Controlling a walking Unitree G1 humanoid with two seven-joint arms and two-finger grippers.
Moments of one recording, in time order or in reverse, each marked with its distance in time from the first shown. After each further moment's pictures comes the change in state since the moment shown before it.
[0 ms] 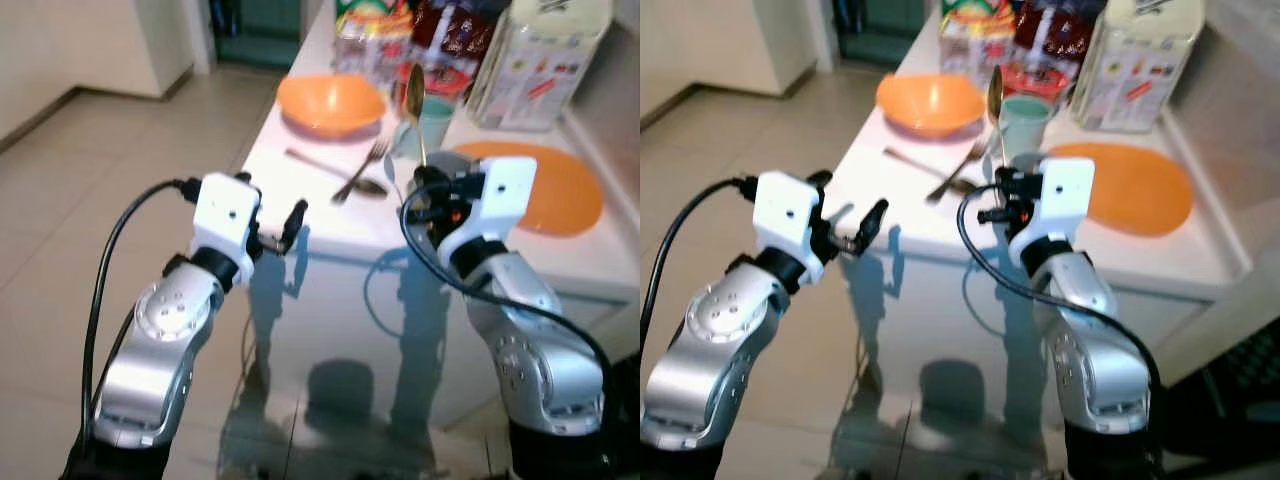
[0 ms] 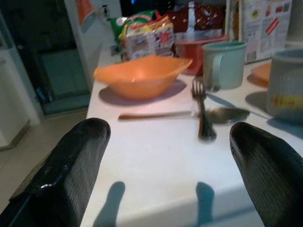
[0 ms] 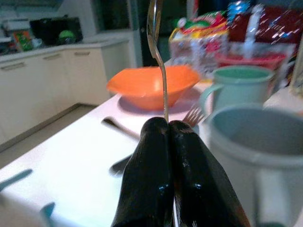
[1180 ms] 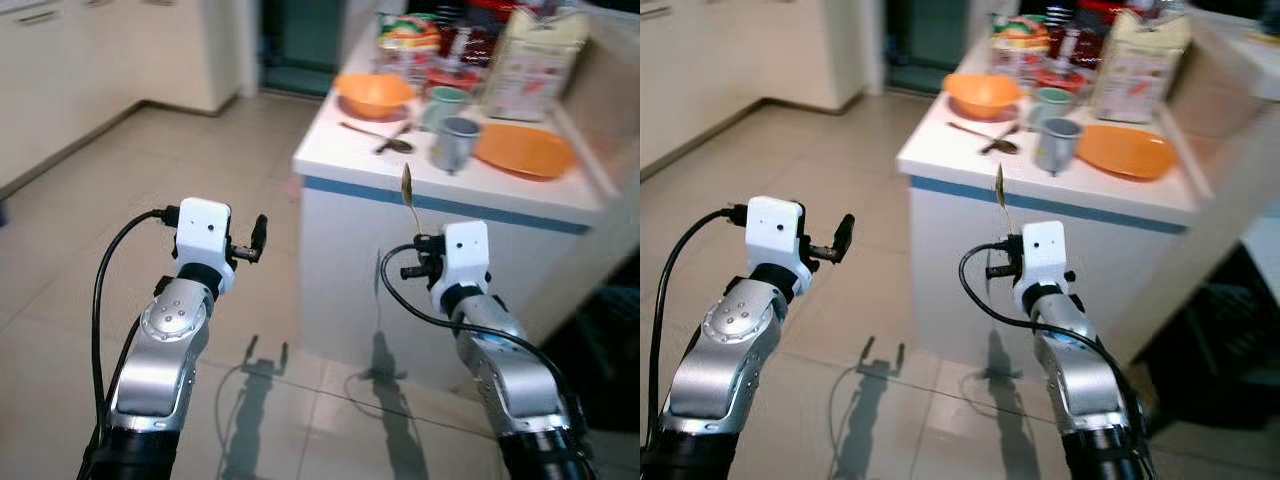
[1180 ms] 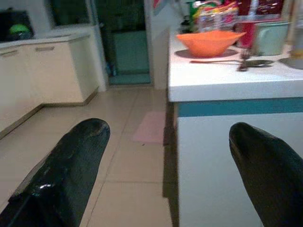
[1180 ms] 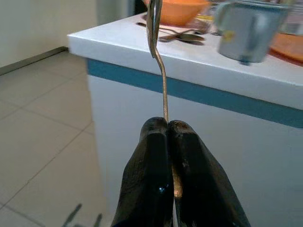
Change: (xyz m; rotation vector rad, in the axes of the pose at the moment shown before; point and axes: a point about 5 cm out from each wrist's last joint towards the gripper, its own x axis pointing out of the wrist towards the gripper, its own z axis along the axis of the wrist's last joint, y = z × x) left arm 0.003 0.022 -0.051 -0.053 0.137 0.232; right arm -0.002 -0.031 -0.090 -0.157 0.267 -0.125
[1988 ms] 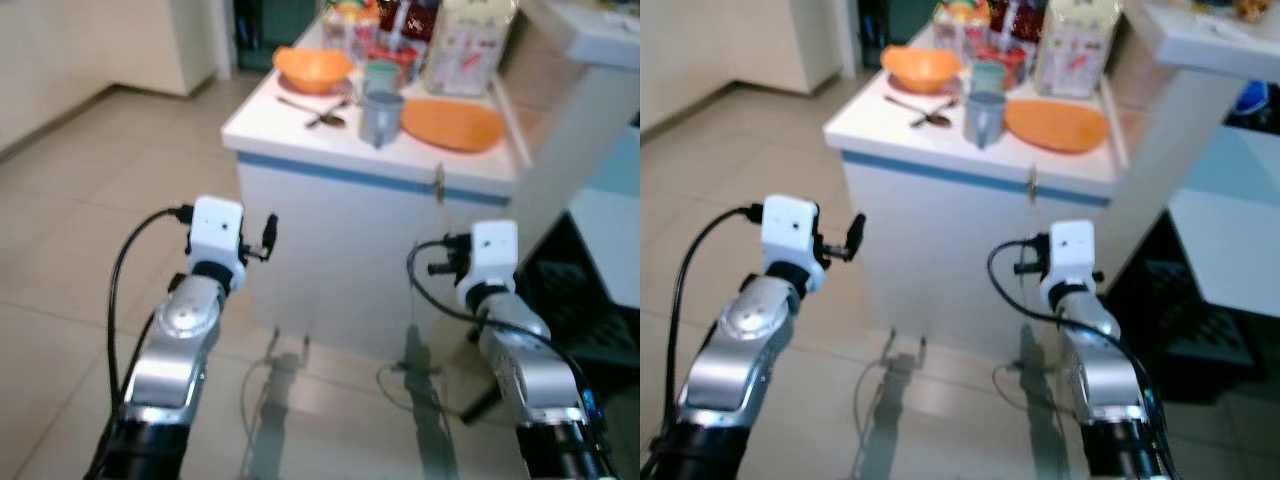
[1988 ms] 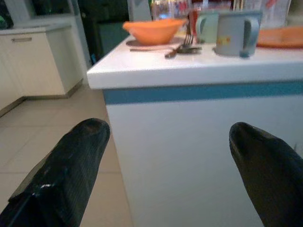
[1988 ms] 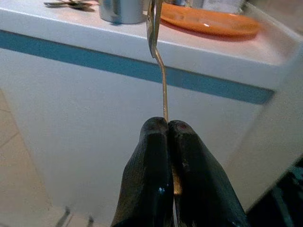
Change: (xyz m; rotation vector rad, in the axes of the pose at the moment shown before) left arm 0.006 -0.006 -0.003 0.009 0.010 -0.004; right arm 0.000 -0.031 -0.003 -0.008 -0.006 -0.090
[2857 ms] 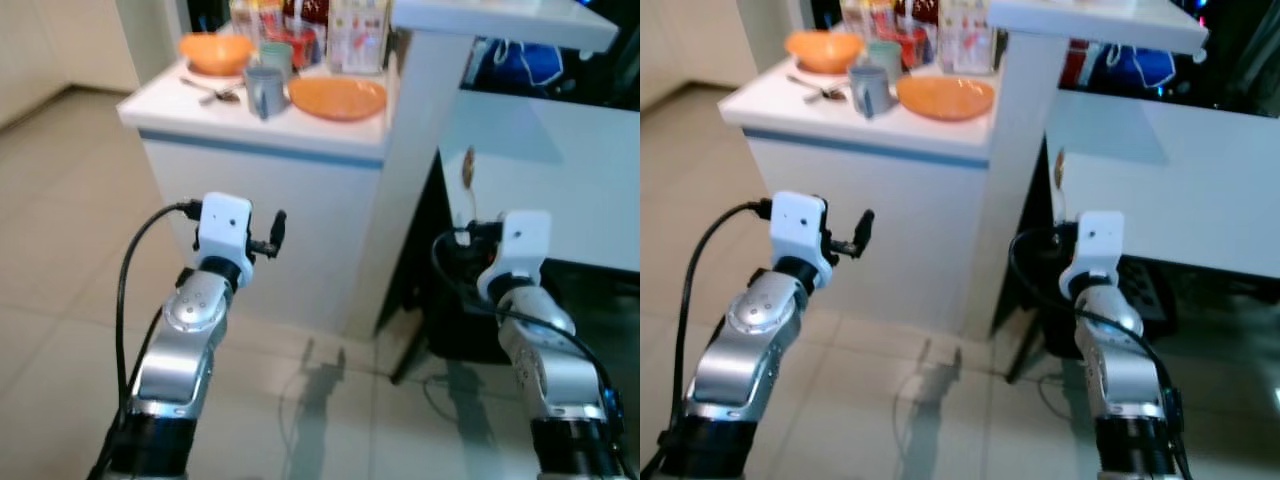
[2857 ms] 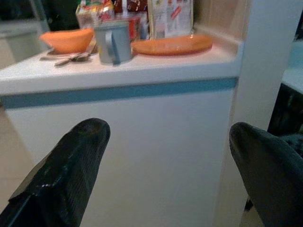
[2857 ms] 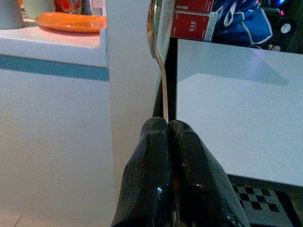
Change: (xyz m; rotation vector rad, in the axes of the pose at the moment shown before) left arm 0.005 -0.006 0.004 -0.007 -0.012 -0.025; right arm -0.001 -0.018 0.015 0.037 -0.064 -0.051
